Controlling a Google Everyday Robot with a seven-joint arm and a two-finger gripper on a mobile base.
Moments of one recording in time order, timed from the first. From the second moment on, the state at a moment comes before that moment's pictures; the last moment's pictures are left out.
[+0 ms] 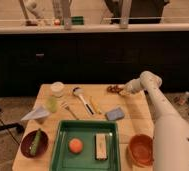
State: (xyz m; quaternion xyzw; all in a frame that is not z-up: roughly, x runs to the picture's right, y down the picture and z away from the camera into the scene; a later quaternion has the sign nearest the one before) arm 0.226 0.024 1.022 -0.19 -0.20 0.28 0.92
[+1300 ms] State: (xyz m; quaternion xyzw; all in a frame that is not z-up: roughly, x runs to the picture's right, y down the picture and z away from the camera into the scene) arm 0.219 -0.055 0.932 -0.08 -0.26 0.26 0.92
